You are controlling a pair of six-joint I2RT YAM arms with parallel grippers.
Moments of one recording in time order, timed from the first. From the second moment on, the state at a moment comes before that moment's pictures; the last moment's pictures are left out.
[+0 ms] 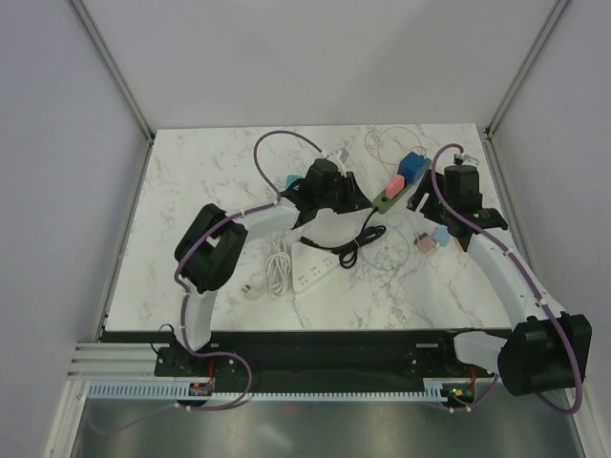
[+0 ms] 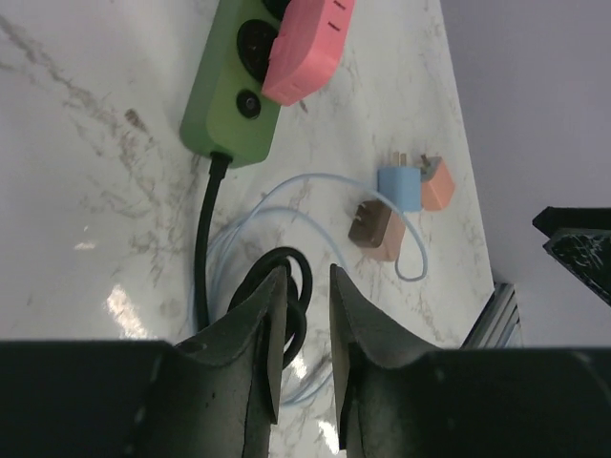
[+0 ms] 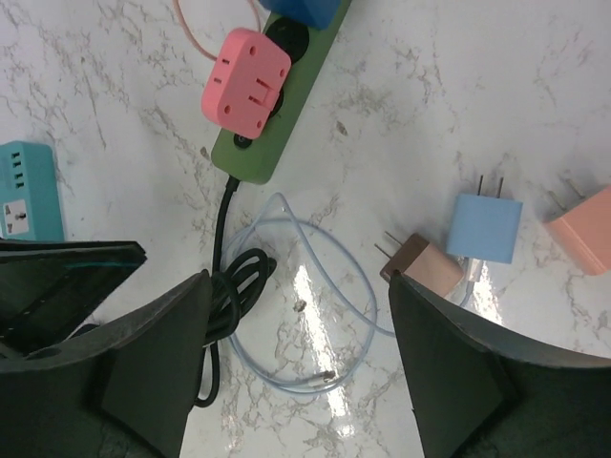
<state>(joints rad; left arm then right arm) -0.71 2.03 1.43 0.13 0.26 -0.75 0.12 1.20 0.94 -0.42 0.09 0.52</state>
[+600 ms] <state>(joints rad) -0.76 2.15 1.41 0.37 0.22 -0.65 0.12 1.39 1.10 -0.51 0.16 0.55</state>
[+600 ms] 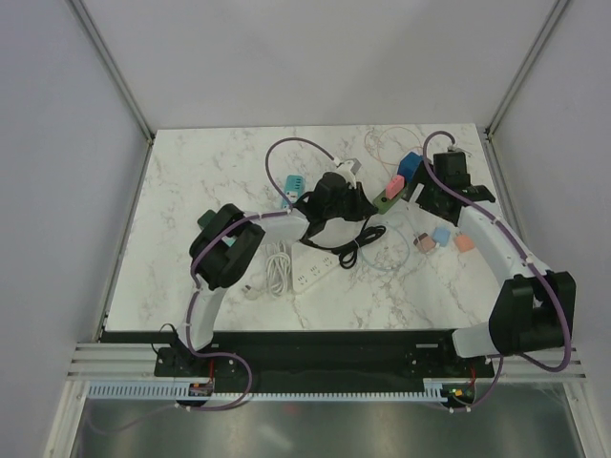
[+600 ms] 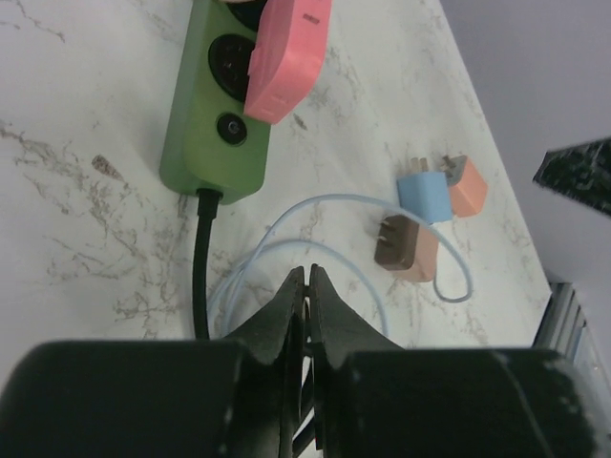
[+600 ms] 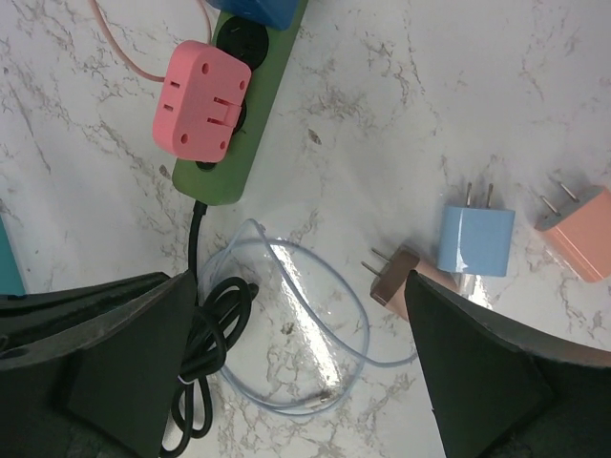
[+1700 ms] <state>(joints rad) -0.77 2.34 1.63 0.18 0.13 -0.49 0.24 1.81 1.43 -0.51 0.23 0.67</state>
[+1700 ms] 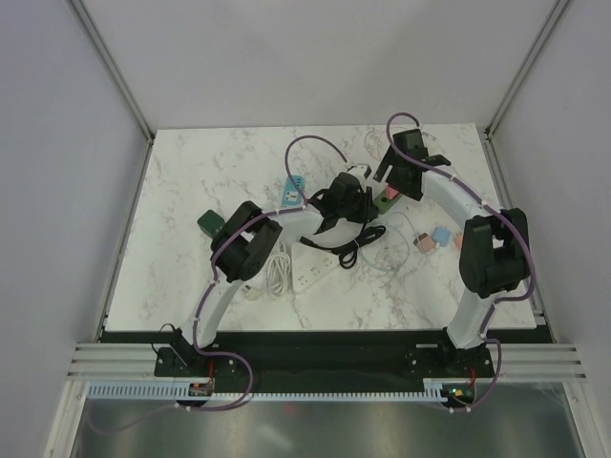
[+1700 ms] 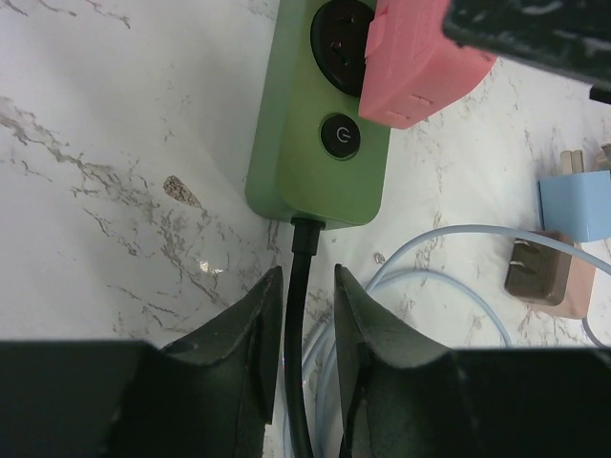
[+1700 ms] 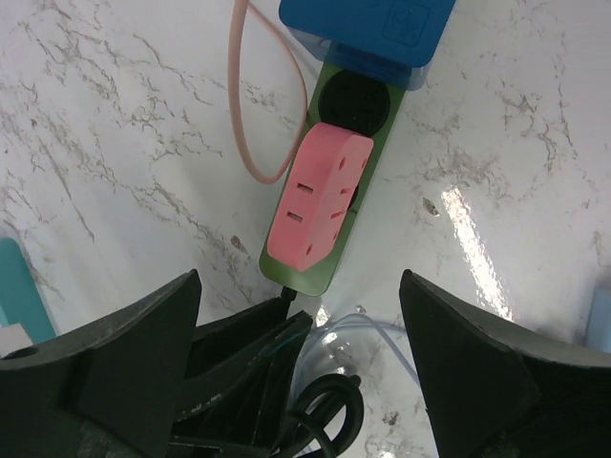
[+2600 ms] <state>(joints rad) -0.77 2.37 1.69 0.11 0.17 -0.49 0.27 1.95 1.48 -0.52 0.41 0.85</state>
